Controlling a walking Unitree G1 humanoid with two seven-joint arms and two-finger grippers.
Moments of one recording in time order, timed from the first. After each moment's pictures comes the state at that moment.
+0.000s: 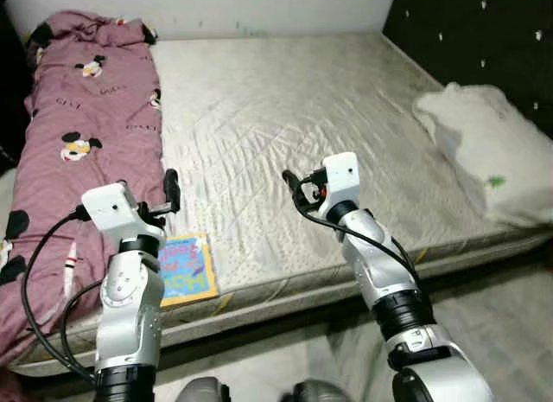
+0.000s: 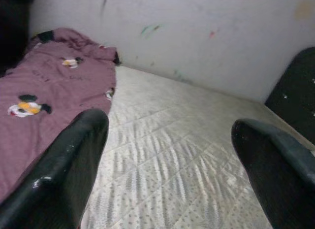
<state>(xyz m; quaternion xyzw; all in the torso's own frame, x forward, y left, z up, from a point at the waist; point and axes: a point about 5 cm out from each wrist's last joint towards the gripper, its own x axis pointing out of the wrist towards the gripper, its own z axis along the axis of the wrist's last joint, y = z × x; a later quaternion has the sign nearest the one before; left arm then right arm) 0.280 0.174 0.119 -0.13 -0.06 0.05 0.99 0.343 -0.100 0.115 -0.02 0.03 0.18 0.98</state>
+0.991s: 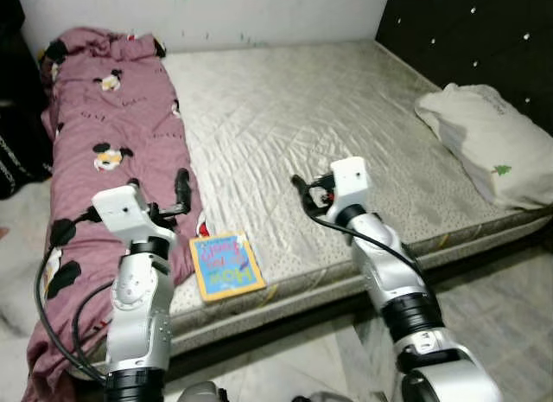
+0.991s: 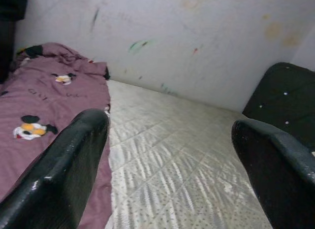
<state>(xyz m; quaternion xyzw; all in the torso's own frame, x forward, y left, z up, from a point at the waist) 0.278 0.168 0.123 -0.13 -0.08 0.03 0.99 0.343 -0.107 0.110 -0.02 0.04 0.17 0.98</state>
